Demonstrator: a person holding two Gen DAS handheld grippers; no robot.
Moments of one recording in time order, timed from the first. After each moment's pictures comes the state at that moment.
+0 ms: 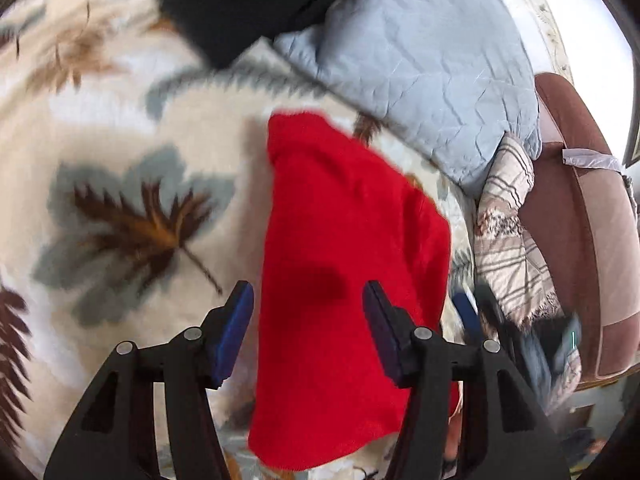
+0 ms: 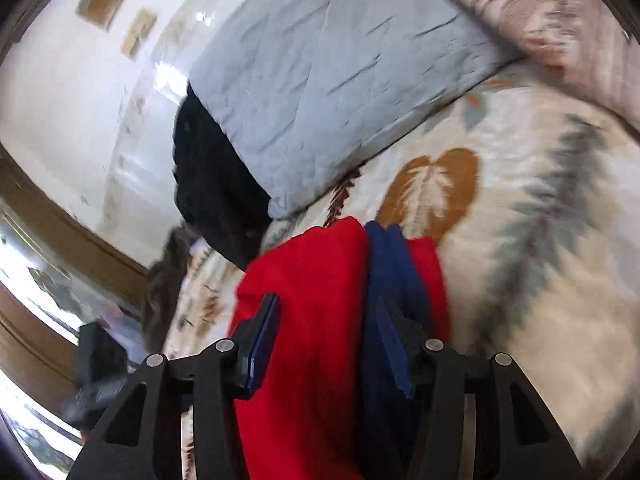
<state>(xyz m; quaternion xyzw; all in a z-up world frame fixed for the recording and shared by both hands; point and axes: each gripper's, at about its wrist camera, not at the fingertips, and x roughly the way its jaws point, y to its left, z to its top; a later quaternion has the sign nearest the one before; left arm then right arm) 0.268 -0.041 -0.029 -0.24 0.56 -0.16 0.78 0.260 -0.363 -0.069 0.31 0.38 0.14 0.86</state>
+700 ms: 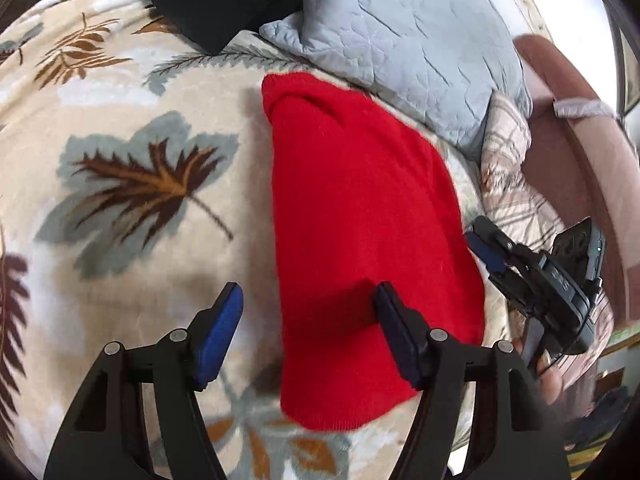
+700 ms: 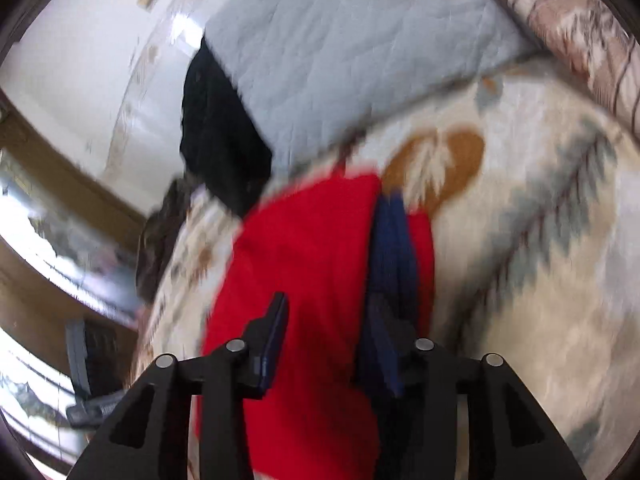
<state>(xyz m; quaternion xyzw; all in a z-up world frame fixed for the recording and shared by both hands) 0.213 -0.058 -0.036 -0.16 0.54 -0.17 0.81 0.229 -0.366 -0.079 0.25 0.46 0.19 0.83</state>
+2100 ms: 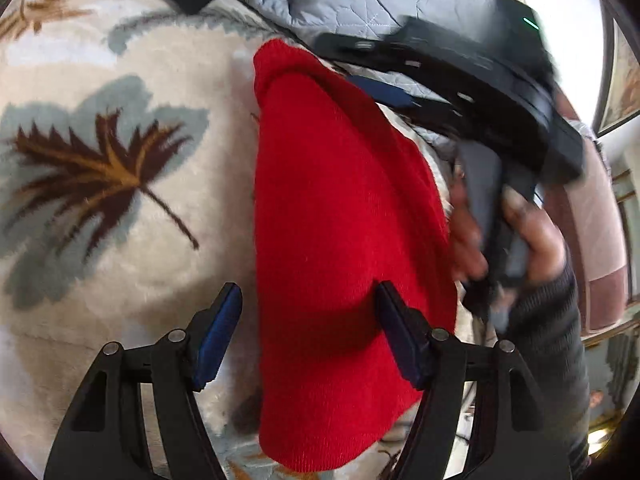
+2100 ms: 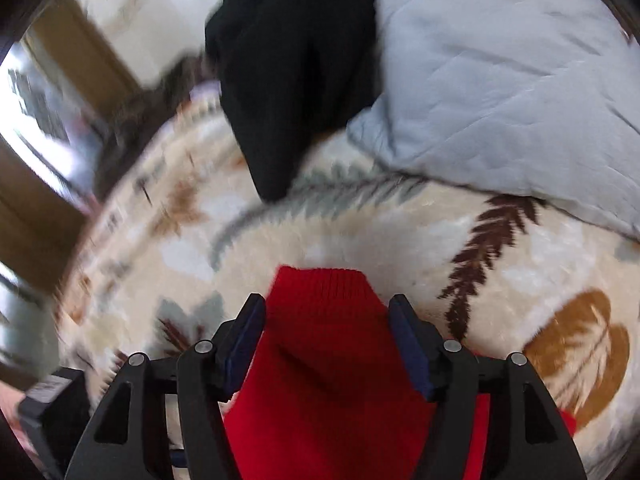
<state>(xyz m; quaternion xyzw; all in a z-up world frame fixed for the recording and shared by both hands) 0.243 -0.041 -0.072 -0.25 0.55 -0.25 0.76 0.407 -0.191 -0.075 -0.01 0.54 0.25 0.81</state>
